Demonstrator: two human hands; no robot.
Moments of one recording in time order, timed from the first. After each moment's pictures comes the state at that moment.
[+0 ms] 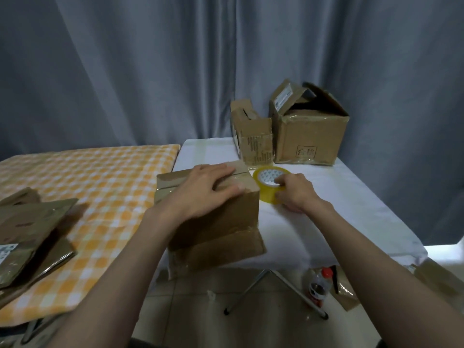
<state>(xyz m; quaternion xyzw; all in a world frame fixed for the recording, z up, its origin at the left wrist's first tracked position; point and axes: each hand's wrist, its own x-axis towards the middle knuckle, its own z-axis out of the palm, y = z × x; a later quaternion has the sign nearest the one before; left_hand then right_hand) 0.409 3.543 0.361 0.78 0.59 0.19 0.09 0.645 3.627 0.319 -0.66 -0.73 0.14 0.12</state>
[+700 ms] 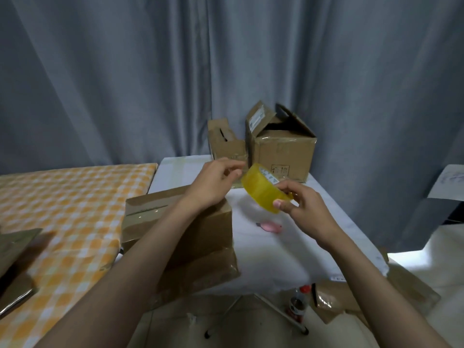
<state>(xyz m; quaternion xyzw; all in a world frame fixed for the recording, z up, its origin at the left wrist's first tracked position) 0.486 3.597 0.401 0.77 0.52 0.35 0.13 0.710 3.569 0.360 -0.50 -0.72 0.24 0.42</state>
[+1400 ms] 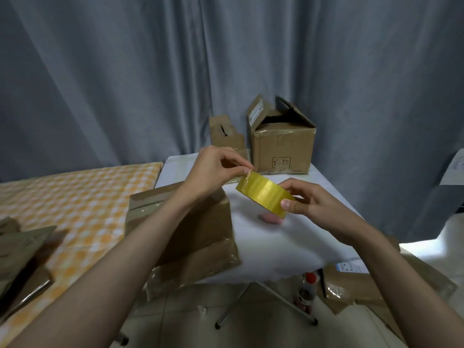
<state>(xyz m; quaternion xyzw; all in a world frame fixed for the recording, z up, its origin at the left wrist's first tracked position) 0.495 3.579 0.417 0.78 0.44 0.41 0.18 0.738 3.540 0.372 -0.40 -0.73 0.42 0.36</state>
